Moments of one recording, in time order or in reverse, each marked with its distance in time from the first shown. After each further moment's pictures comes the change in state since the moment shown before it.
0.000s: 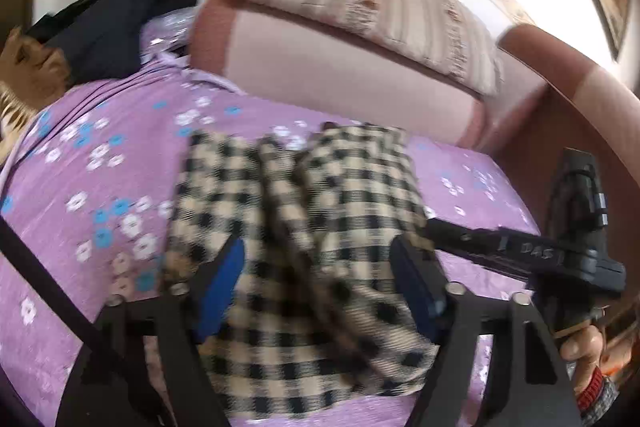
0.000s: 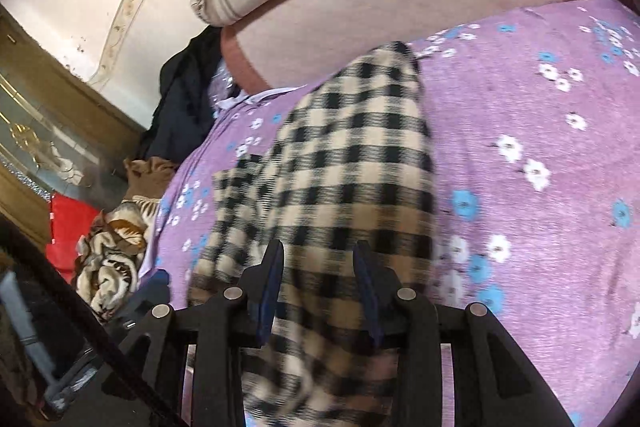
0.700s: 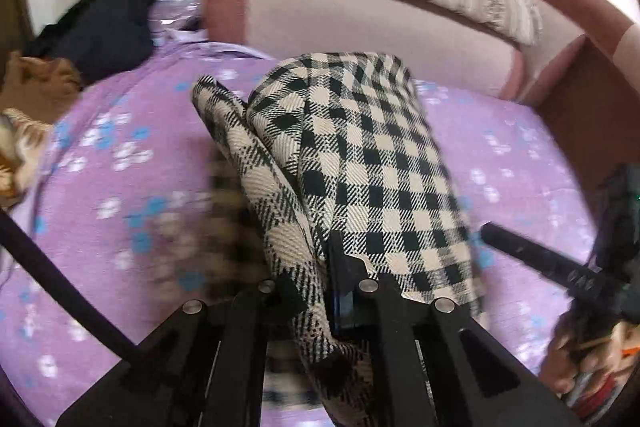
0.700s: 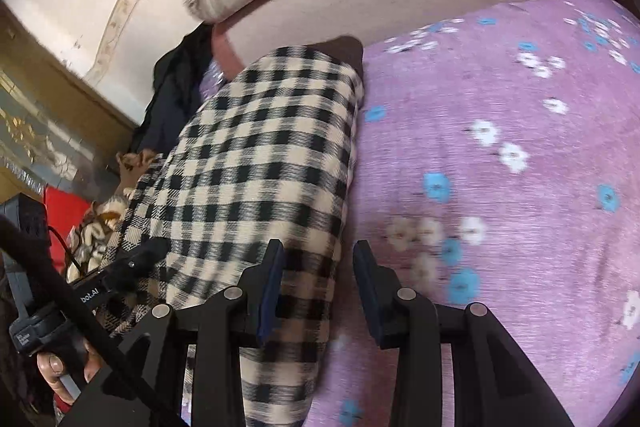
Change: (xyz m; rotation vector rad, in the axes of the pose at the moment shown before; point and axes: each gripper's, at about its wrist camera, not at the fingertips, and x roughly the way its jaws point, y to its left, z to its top) left arm 0.019 0.028 0.020 0.047 0.202 0.192; right arm -0.003 -0.012 -0.015 -0.036 0.014 -0.012
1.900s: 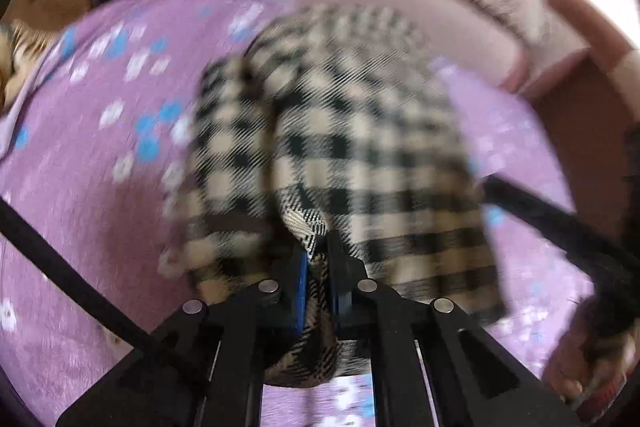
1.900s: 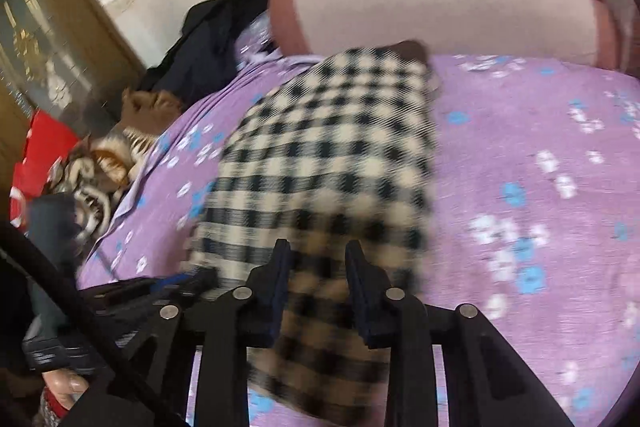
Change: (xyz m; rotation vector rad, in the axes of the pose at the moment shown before) left arm 0.006 0.038 -0.045 -0.094 0.037 -0.160; right arm 0.011 0.081 -0.032 -0.199 0.004 -0.125
